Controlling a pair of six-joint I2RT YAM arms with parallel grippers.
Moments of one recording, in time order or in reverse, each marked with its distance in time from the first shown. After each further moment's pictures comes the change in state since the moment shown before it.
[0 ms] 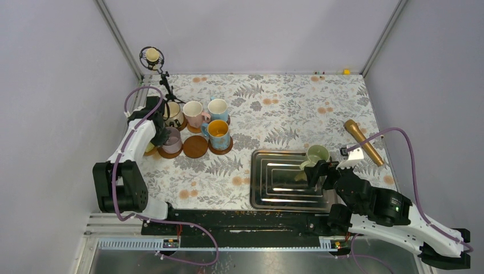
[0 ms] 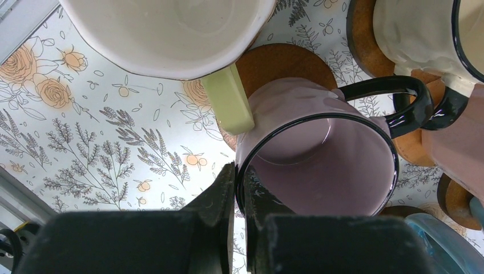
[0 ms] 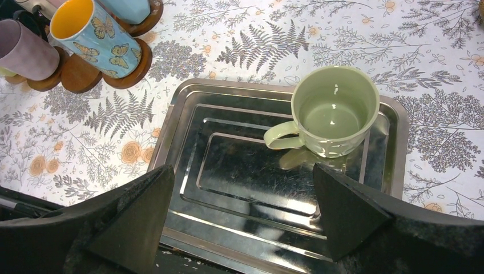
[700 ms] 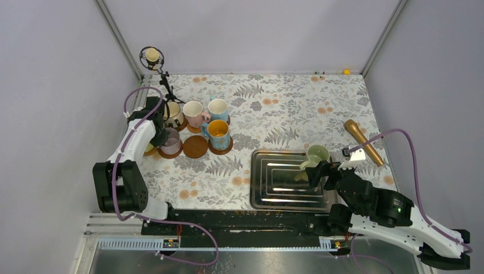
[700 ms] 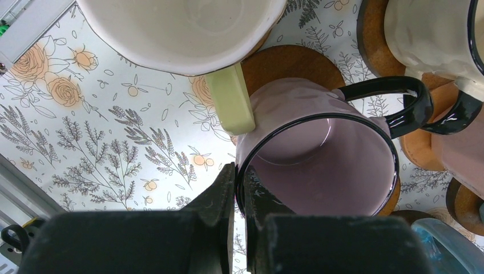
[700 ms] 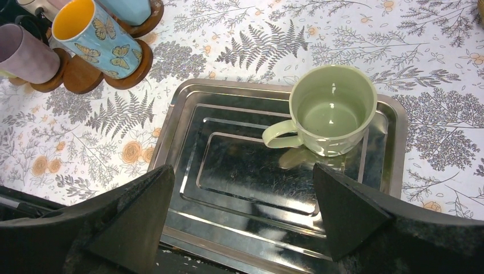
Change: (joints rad) left arm 0.003 0.000 0.000 -0.016 -0.018 -0.002; right arm 0.000 -0.020 0.002 -0.016 0.000 0.003
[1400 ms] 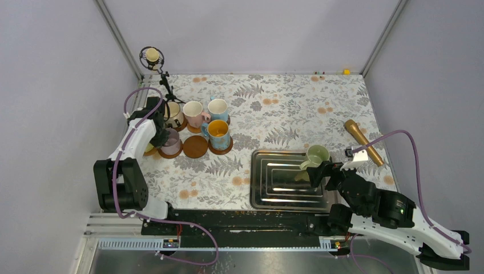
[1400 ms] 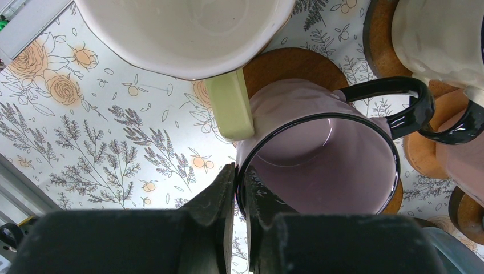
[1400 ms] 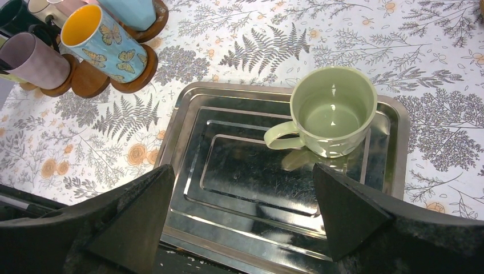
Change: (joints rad) left arm 0.002 0.019 0.000 0.002 -0.010 -0.020; right arm 0.000 -0.029 0.000 -0.003 0.000 0.002
